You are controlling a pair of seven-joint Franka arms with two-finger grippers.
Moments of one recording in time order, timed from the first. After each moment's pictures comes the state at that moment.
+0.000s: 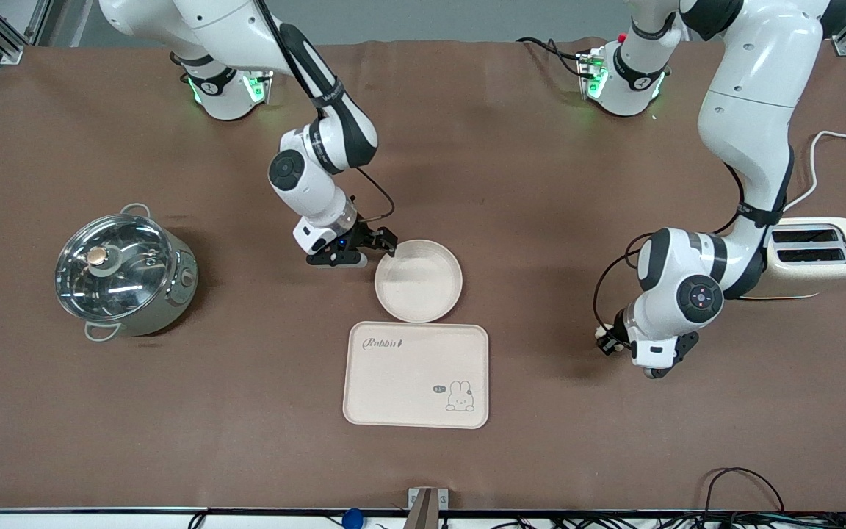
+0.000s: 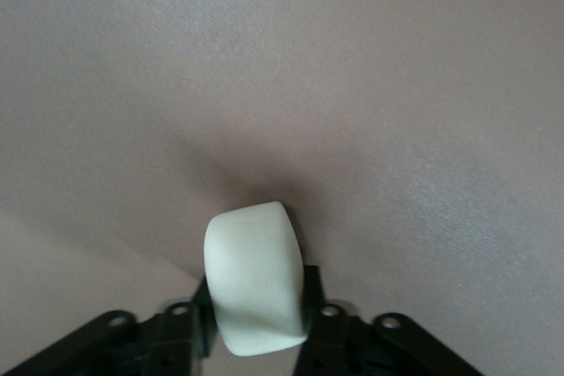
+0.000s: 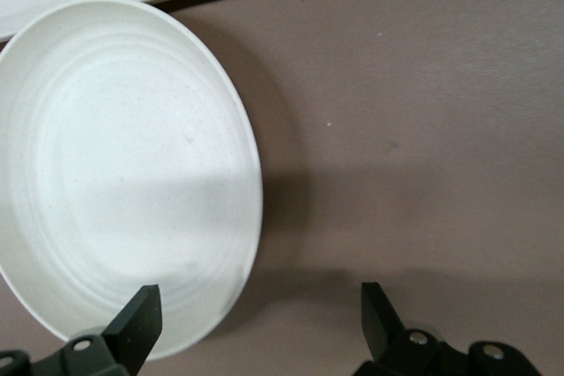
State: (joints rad) left arm -0.09 0.70 -0.12 -1.69 0.04 2.37 -0.94; right arm 0.76 0.49 -0.05 -2.10 0.66 2.80 0.24
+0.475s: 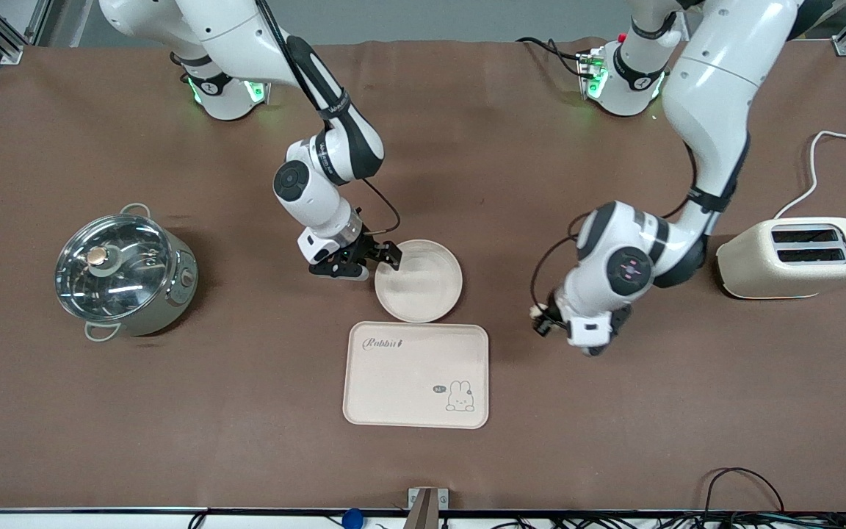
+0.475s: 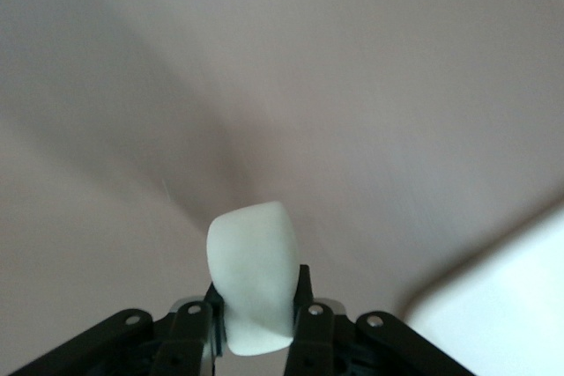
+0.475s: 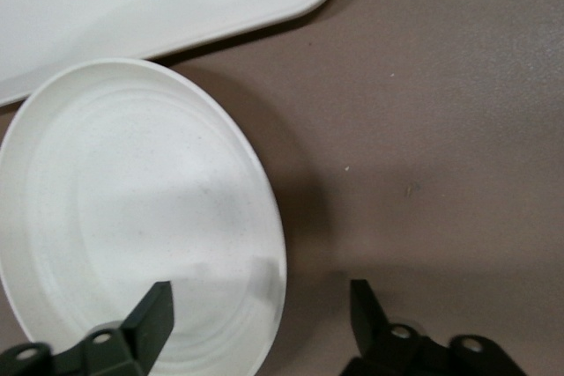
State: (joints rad) left arm -0.17 0.64 -0.31 -1.68 0.04 2.32 -1.31; right arm 0.76 0.54 -0.06 -2.04 0.68 2.80 0.29
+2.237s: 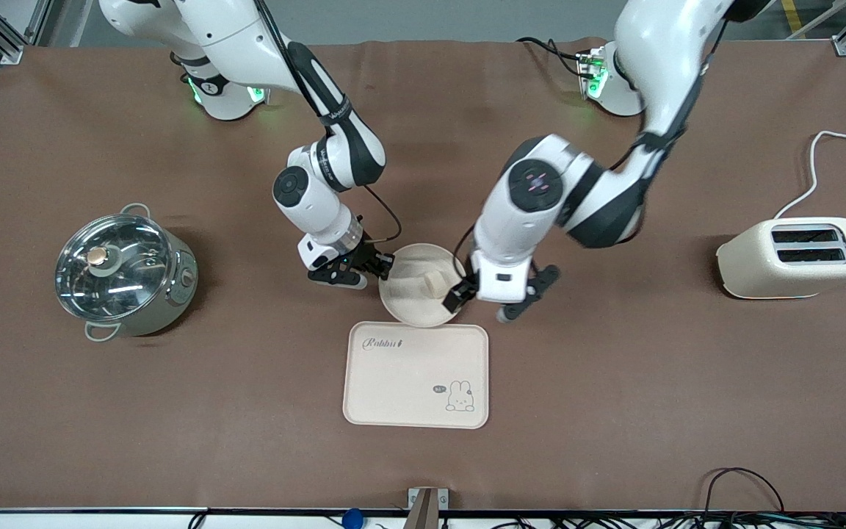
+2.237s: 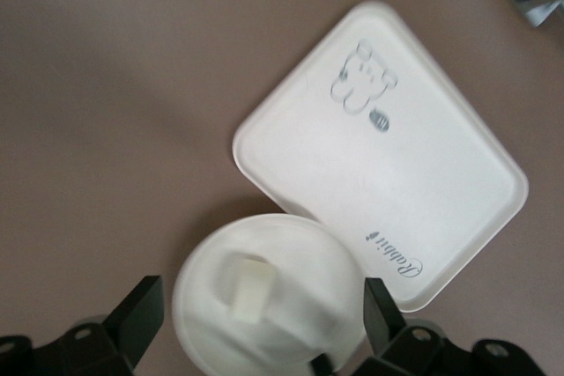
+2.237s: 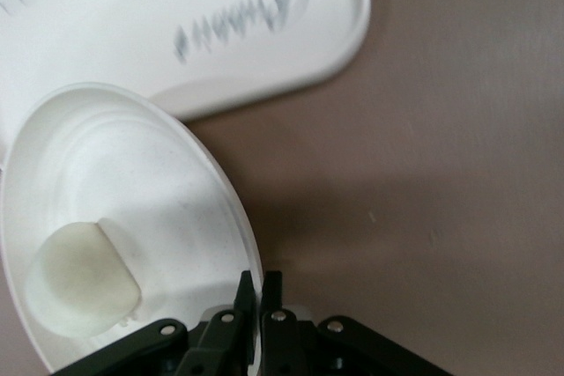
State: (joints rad) left arm -0.34 0.53 -0.31 -1.42 0.11 2.10 -1.32; right arm 0.73 0.56 -0.08 -1.95 0.69 2.81 0.33
